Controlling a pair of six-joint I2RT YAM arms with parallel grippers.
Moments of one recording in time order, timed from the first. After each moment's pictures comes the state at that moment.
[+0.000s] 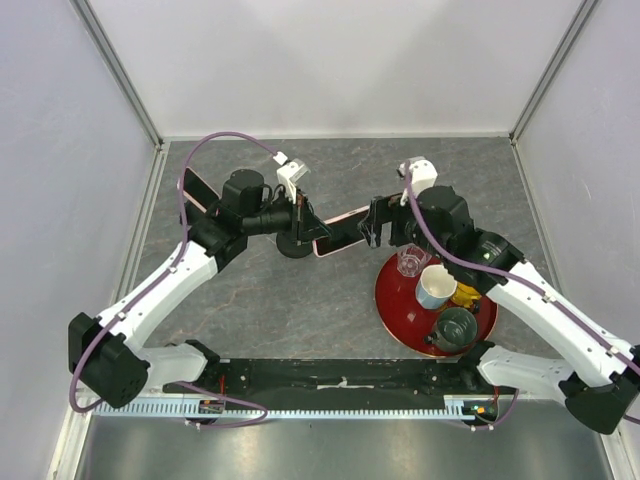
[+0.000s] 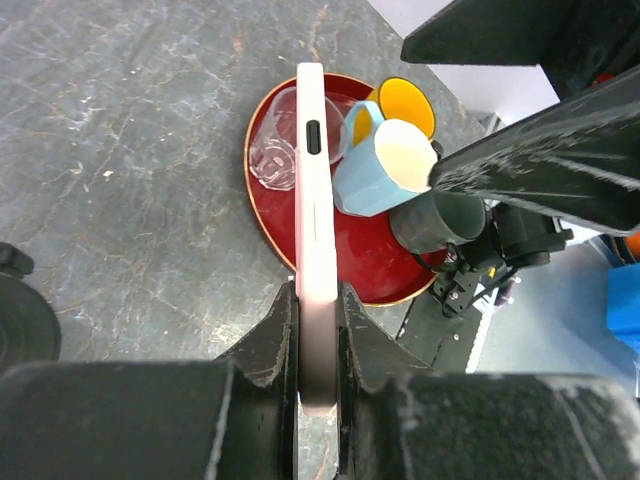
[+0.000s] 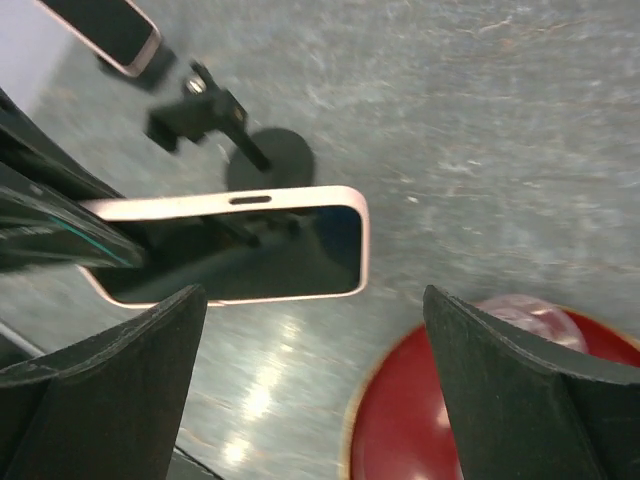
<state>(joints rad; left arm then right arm) -0.57 1.22 1.05 -0.21 0.58 -0.30 0.72 1.05 1.11 -0.44 0.16 0.44</state>
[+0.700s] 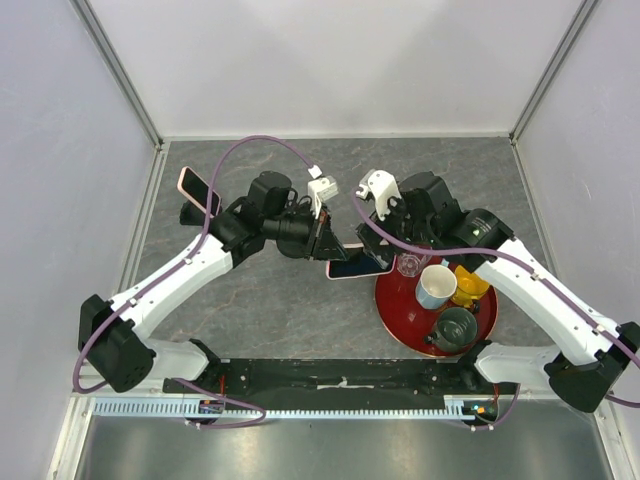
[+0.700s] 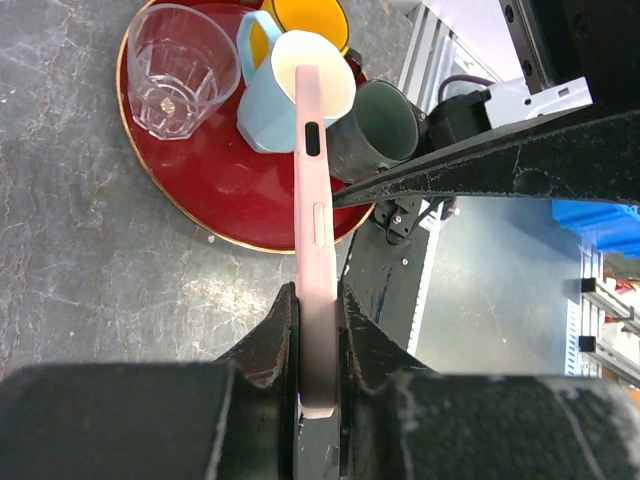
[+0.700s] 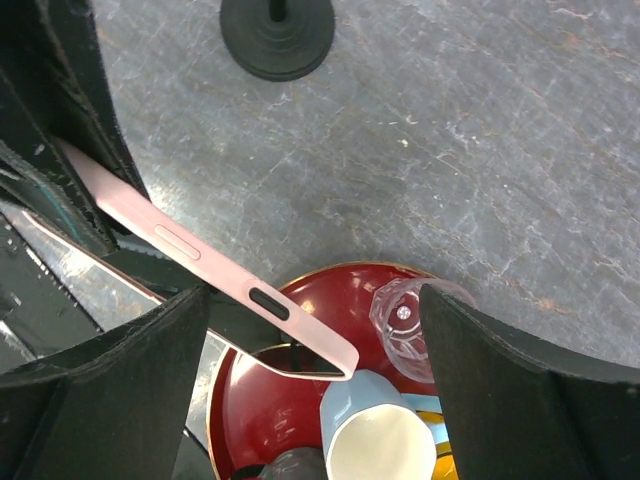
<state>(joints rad) -0.68 1.32 1.14 -0.34 0.74 -0.22 0.72 1.21 1.33 -0.81 -0.05 -0.15</state>
